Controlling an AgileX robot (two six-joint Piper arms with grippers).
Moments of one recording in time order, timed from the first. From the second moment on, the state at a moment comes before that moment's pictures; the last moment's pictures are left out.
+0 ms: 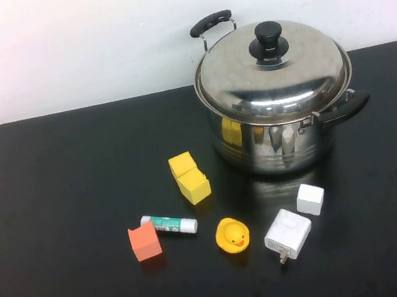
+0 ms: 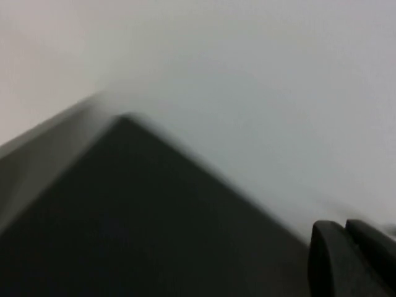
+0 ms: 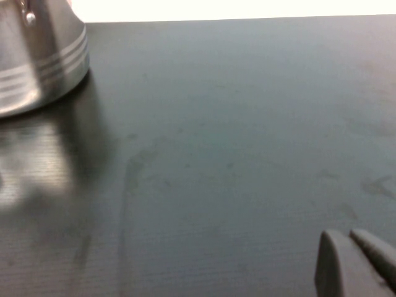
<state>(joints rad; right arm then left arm) -0.08 -0.01 0.02 -0.06 0.42 0.03 -0.27 0.31 -0.41 0.88 0.44 -1.57</state>
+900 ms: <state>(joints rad) -0.08 -0.01 0.02 -0.06 0.42 0.03 0.18 -0.01 0.02 0.06 0.03 -0.71</state>
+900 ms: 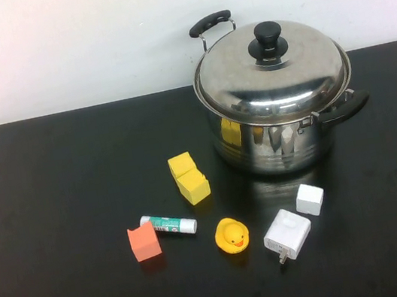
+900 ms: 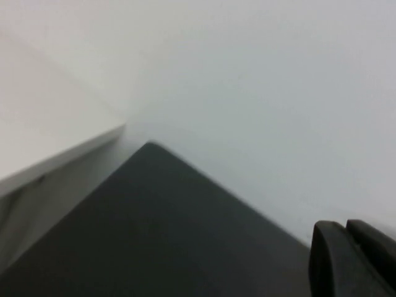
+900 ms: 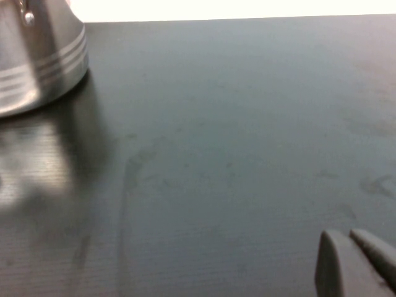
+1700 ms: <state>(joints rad) -0.08 -0.01 0.02 -0.06 0.42 0.03 0.01 -0.01 0.02 0.14 0.35 -0.57</state>
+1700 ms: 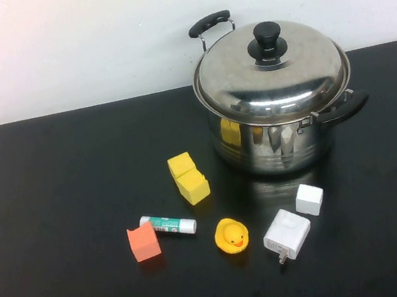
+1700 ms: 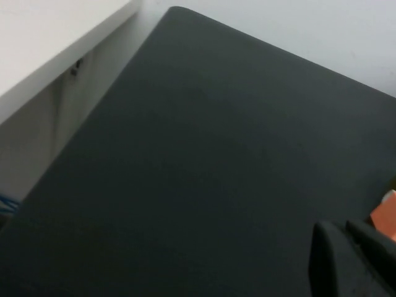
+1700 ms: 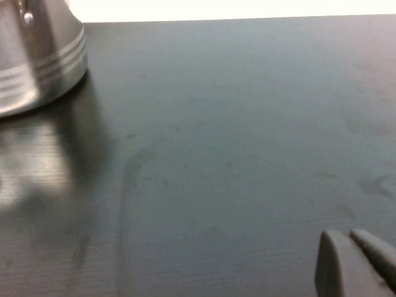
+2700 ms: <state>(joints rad) -0.08 -0.01 0.02 -0.06 0.42 0.03 0.01 -0.01 0.02 -0.04 0.35 -0.25</state>
